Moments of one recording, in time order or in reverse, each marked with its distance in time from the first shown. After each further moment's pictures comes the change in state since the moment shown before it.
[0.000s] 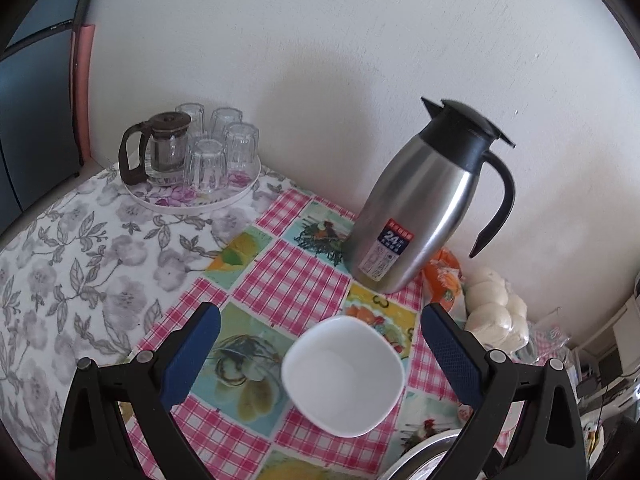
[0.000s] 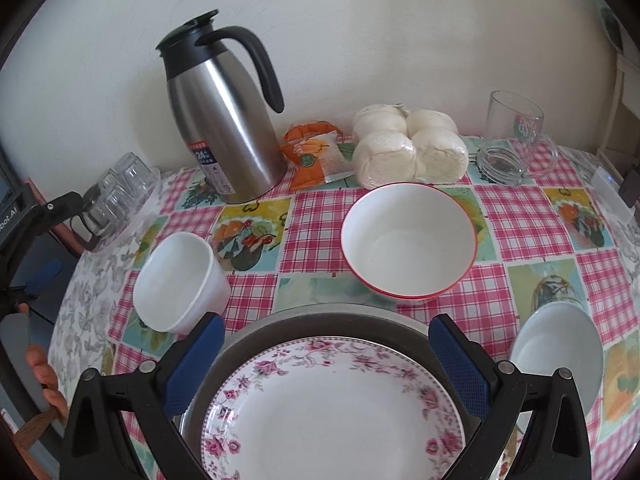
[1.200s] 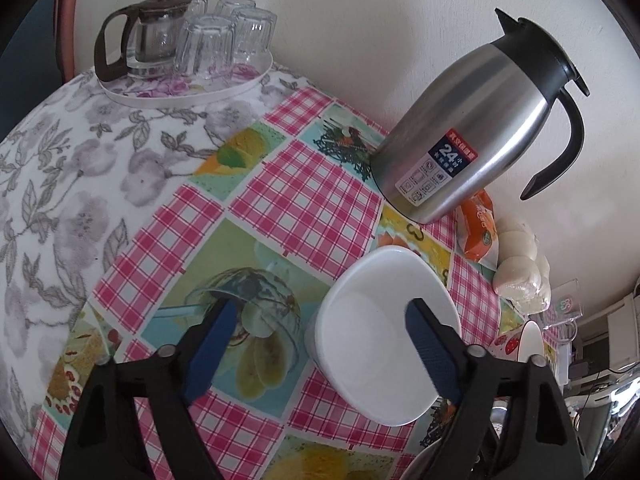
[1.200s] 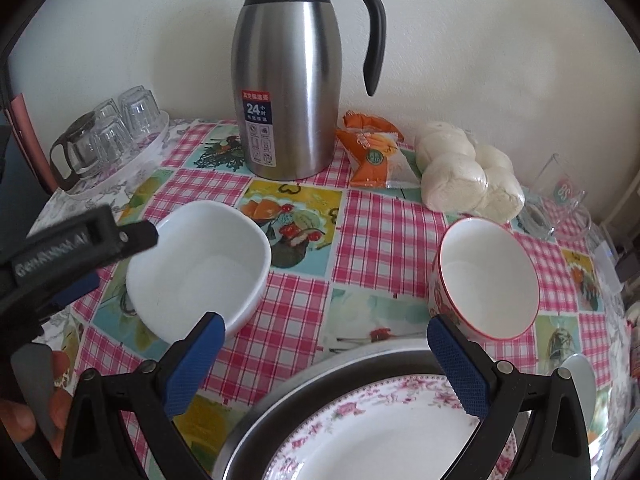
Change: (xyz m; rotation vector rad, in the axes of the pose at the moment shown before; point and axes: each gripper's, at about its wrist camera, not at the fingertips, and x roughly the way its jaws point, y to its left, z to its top) left arm 0.078 0.035 -0.025 -0.086 0.293 -0.044; right arm 0.045 0.098 0.006 -0.235 0.034 -0.151
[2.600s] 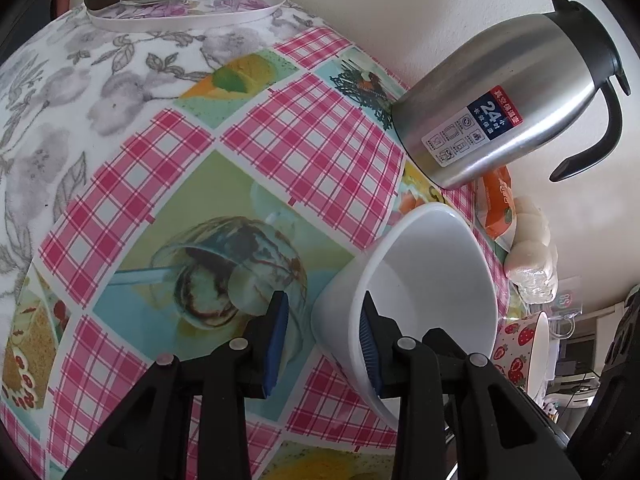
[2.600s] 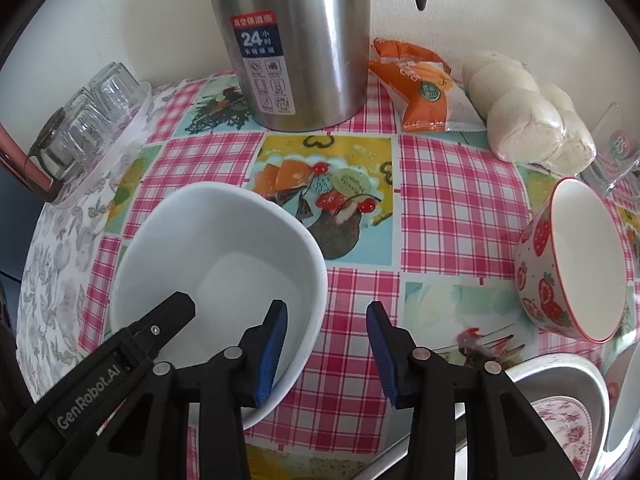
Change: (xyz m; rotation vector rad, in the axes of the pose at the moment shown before) left arm 0.043 0.015 -0.011 -0.070 0.145 -0.057; right arm 0.077 0.025 0.023 0.115 0.233 0.096
